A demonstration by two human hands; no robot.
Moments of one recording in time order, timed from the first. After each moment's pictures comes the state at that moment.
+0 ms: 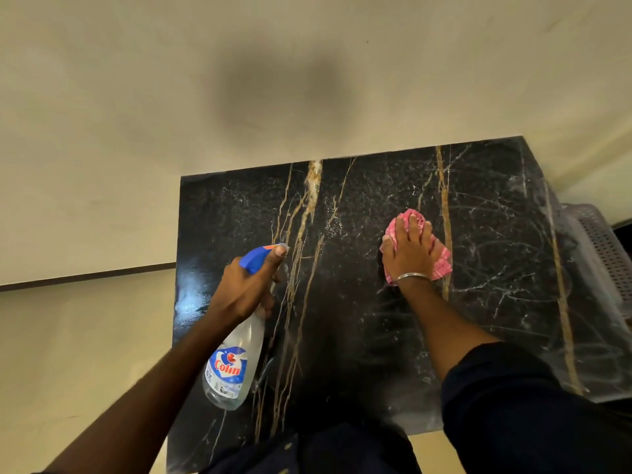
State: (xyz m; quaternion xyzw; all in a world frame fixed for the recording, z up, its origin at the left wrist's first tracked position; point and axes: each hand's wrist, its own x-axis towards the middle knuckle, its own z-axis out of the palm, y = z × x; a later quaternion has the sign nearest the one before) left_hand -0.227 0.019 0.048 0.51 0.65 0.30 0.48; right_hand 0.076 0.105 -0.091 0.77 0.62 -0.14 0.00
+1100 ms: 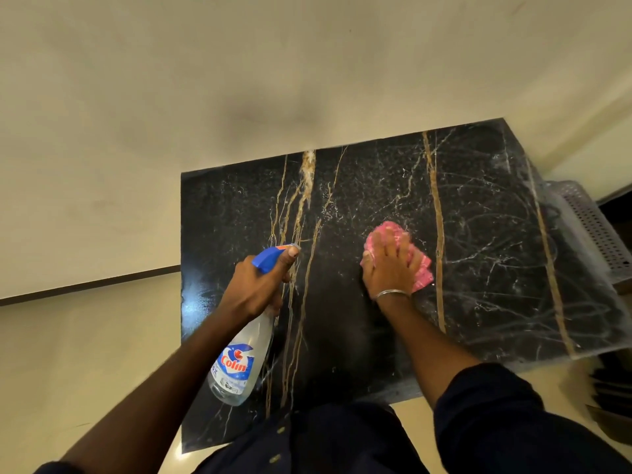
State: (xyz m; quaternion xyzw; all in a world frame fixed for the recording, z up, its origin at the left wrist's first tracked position) left_hand -0.220 -0.020 0.049 0.55 0.64 0.26 0.47; right_hand 0.038 0.021 -0.099 0.77 0.63 -0.14 -0.01
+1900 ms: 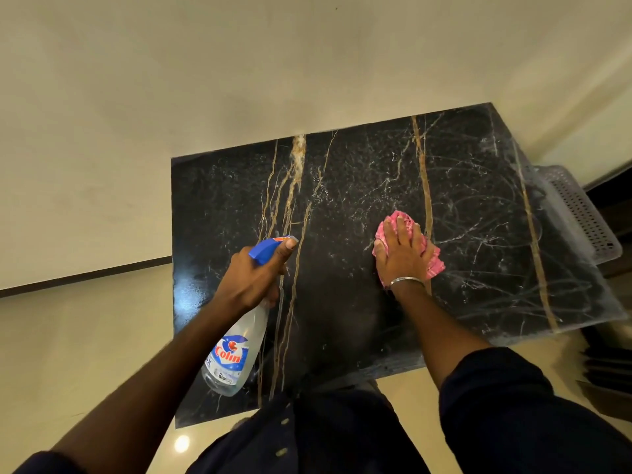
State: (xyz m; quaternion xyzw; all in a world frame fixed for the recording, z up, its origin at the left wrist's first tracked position) left_hand -0.211 -0.046 0.046 0.57 0.63 0.26 0.46; right_hand 0.085 -0.004 -0.098 0.77 0.62 -0.13 0.00
